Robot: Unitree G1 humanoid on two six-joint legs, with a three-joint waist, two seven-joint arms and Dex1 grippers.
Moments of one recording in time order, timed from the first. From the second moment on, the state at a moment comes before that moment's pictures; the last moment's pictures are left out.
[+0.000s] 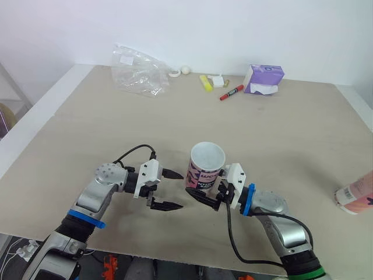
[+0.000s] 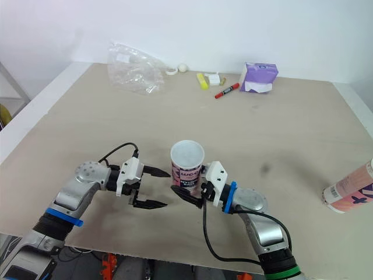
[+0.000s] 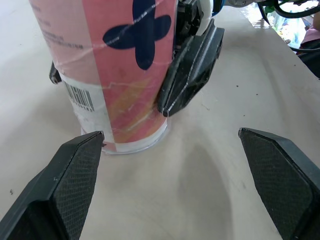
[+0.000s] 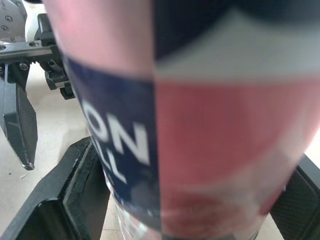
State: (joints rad) left arm -0.42 0.47 -0.26 0.09 -0.30 0.09 -1.31; right arm -0.17 -0.36 0.17 -0.11 0.27 0.09 0.87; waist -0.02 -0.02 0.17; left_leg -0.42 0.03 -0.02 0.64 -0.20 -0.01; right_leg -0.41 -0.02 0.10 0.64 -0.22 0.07
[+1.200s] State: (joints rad) left arm -0.39 0.41 -0.23 0.03 -0.35 0.06 -1.27; right arm 0.04 -0.38 -0.37 -0.21 0.39 0.20 0.44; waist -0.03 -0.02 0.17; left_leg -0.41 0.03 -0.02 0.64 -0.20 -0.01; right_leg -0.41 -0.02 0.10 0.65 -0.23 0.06
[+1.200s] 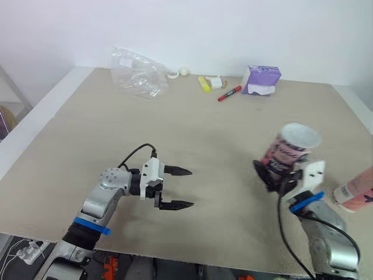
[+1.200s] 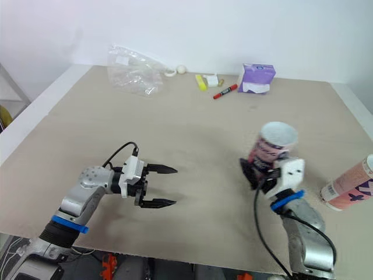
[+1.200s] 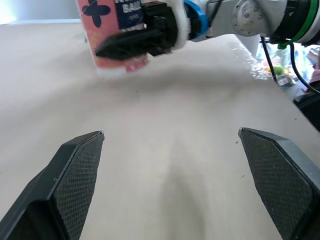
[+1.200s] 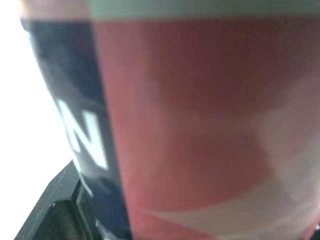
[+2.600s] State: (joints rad) left arm -0.40 0.38 -0.24 0.03 -0.33 0.07 -1.23; right arm 0.01 -0.34 -0.44 -0.01 0.35 0.14 0.23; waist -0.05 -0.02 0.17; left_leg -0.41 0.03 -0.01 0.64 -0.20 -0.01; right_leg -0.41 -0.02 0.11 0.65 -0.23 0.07
